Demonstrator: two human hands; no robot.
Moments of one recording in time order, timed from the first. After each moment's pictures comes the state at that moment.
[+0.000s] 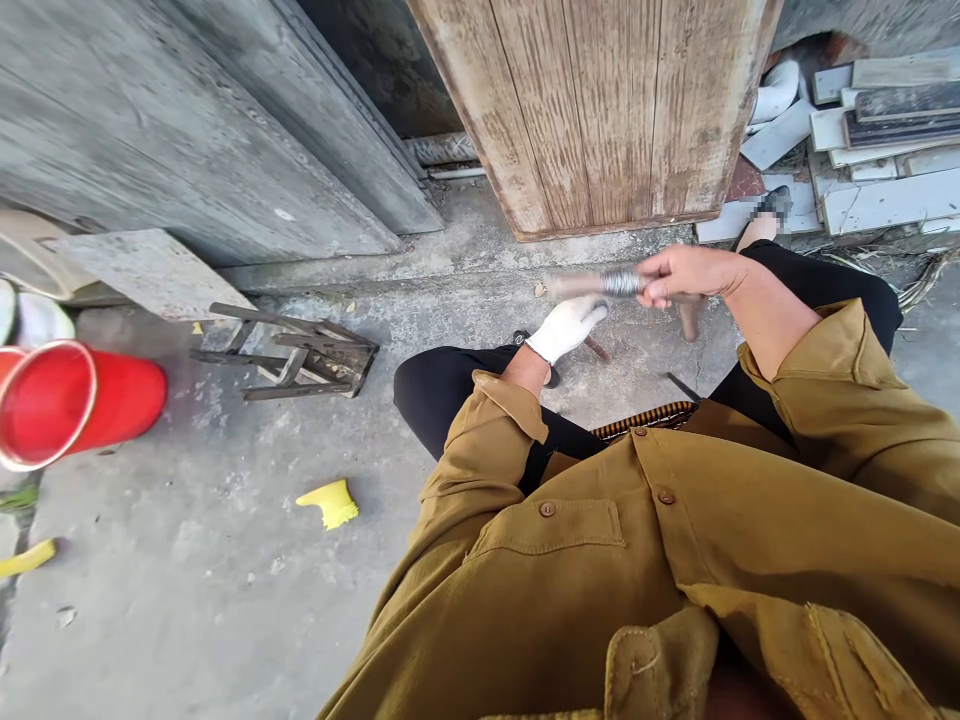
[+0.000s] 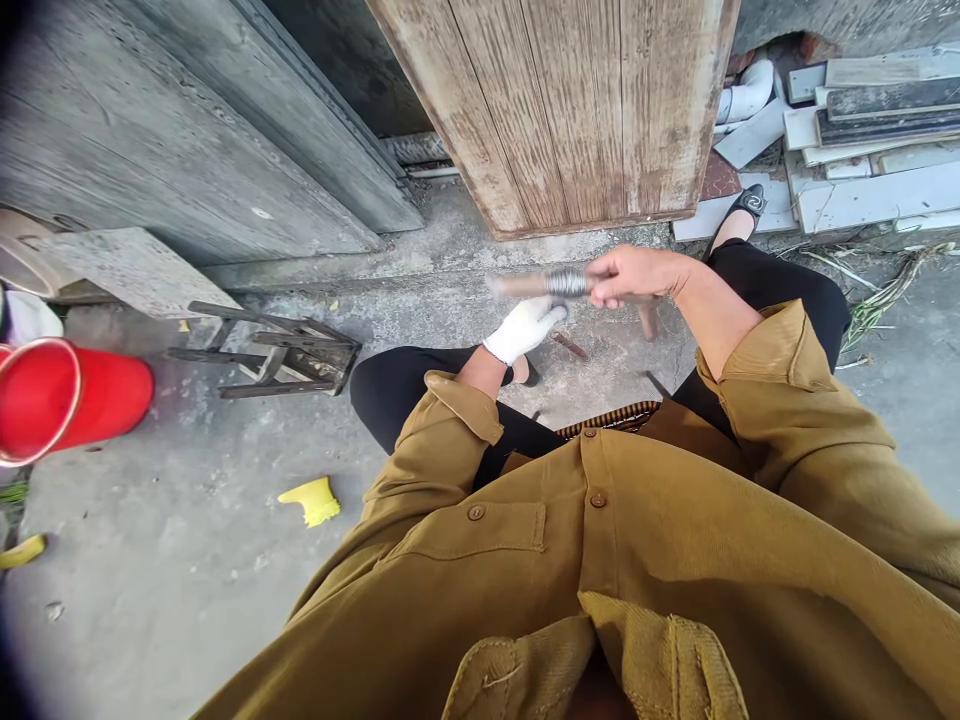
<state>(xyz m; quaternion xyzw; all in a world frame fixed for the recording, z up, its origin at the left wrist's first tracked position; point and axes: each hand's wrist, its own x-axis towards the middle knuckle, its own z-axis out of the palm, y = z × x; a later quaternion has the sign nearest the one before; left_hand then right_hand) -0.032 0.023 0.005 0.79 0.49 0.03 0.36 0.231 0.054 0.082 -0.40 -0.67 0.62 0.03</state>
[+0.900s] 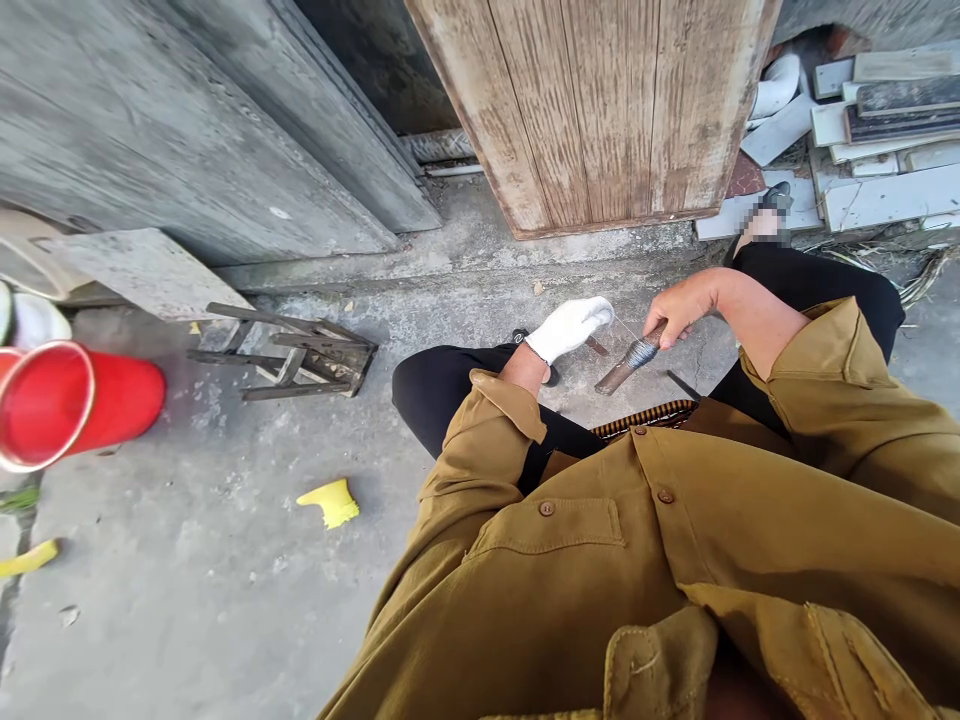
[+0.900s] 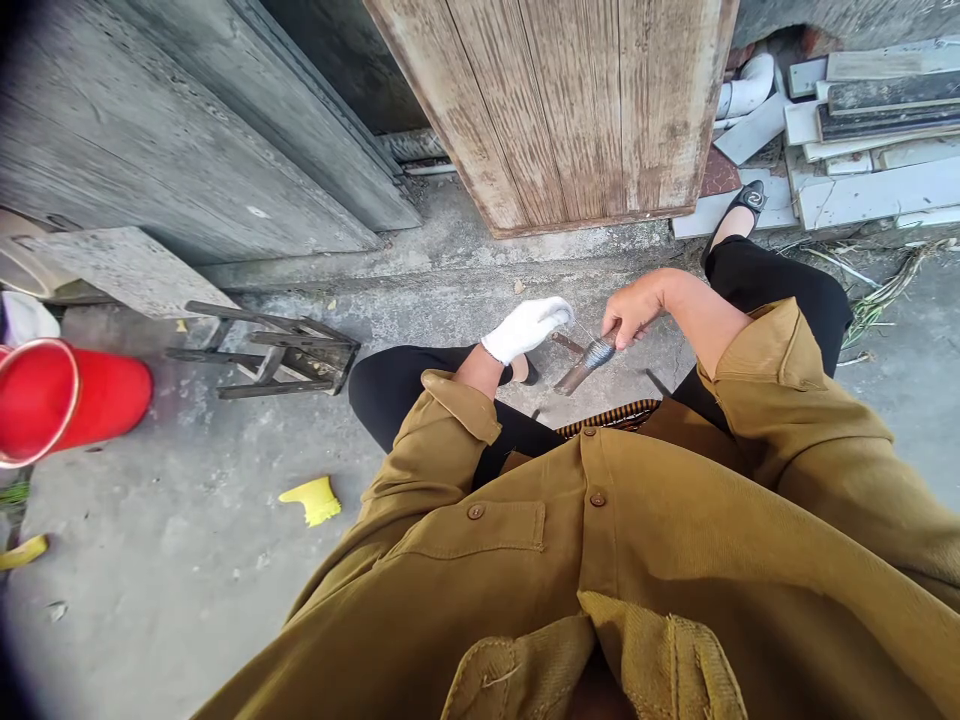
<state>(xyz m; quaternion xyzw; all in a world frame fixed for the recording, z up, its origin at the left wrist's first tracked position) -0.031 0.020 0.006 0.80 0.43 0.07 0.42 0.225 0.057 0.051 -0.31 -0.68 0.60 -0.31</state>
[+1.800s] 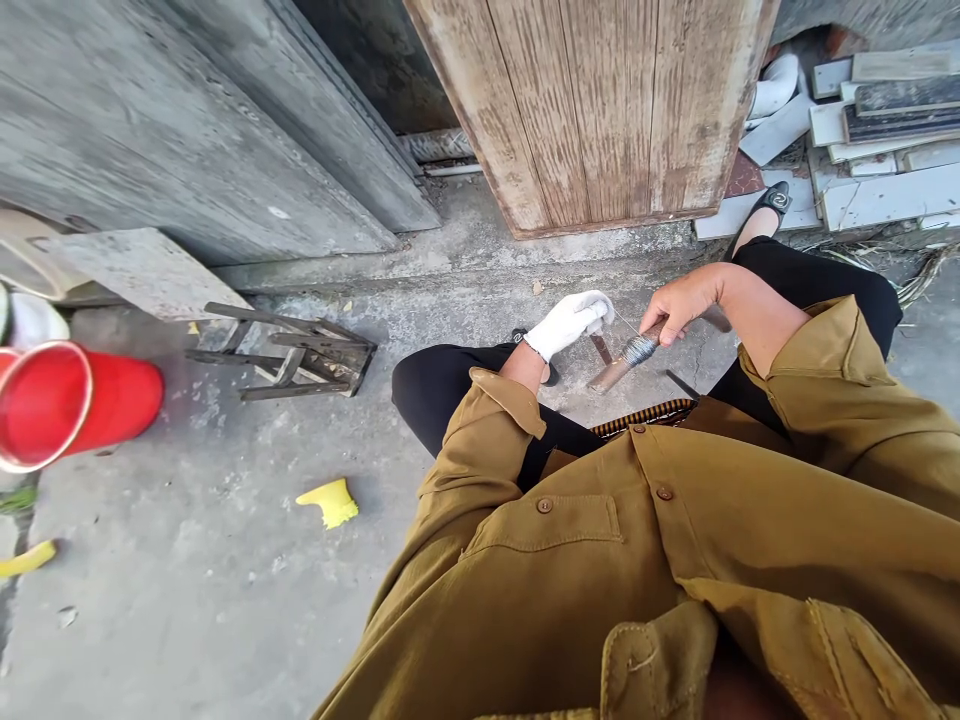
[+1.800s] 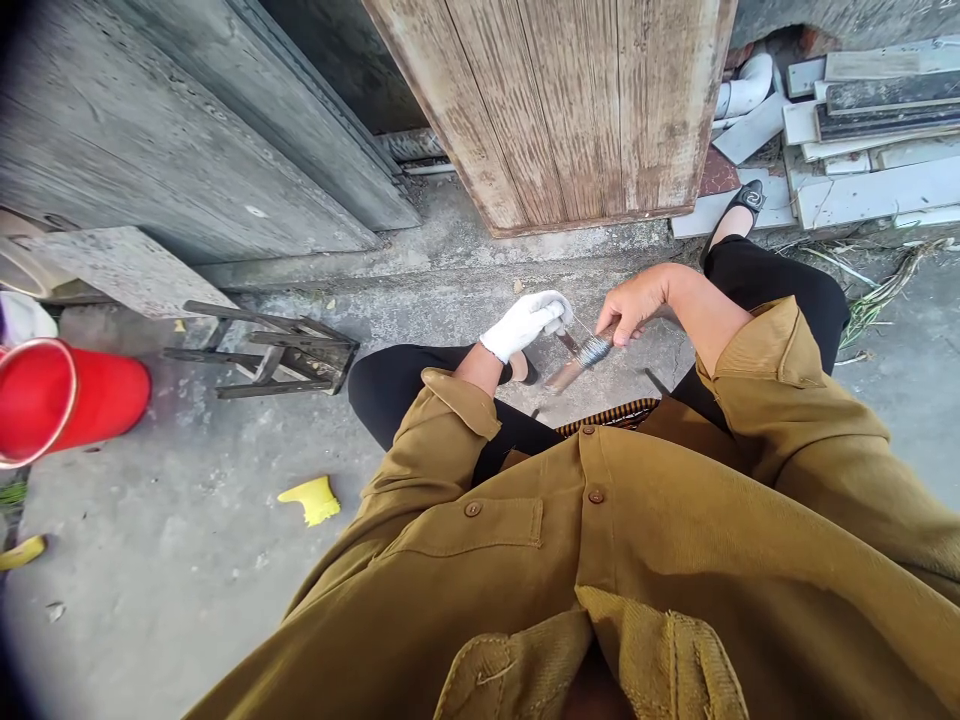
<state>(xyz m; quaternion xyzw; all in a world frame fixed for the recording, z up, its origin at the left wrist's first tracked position) -0.030 0.020 -0.005 0.66 0.38 0.20 0.61 0.231 0.061 0.050 -0.26 -0.69 0.62 -0.27</state>
